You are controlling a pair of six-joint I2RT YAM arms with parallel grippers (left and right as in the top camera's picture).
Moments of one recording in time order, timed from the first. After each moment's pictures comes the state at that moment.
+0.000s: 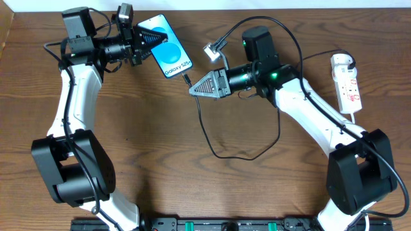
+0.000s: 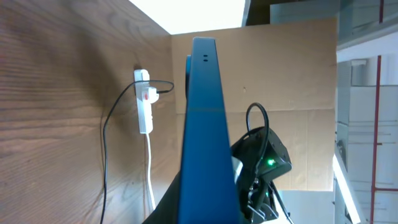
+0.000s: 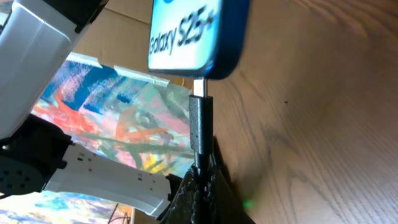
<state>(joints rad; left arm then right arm) 0.18 1.85 1.49 -0.29 1.42 -0.80 0.48 1.84 1.40 -0.19 -1.22 0.54</state>
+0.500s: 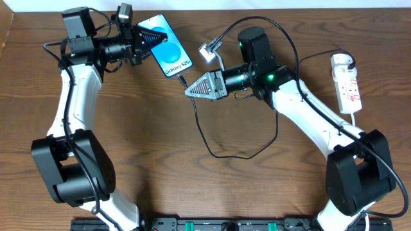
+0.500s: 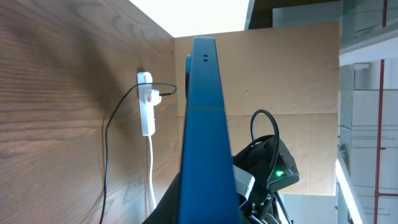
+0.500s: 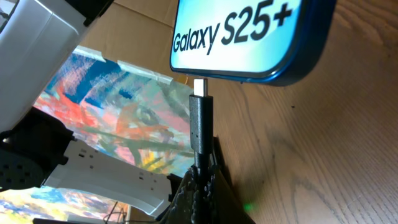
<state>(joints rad) 0.18 1.85 1.49 -0.29 1.41 -0.80 0.50 1.84 1.40 -0.14 -1.22 0.54</state>
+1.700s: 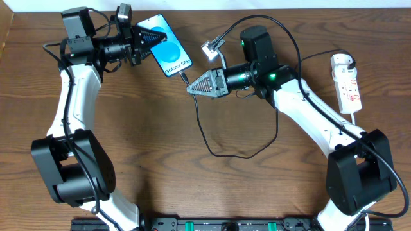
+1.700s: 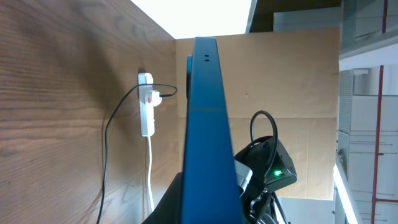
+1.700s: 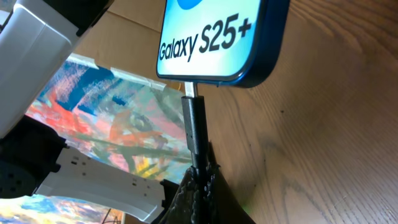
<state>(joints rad) 0.18 1.85 1.49 -0.29 1.40 -0.83 0.48 1.84 1.40 -0.14 -1.19 0.54</state>
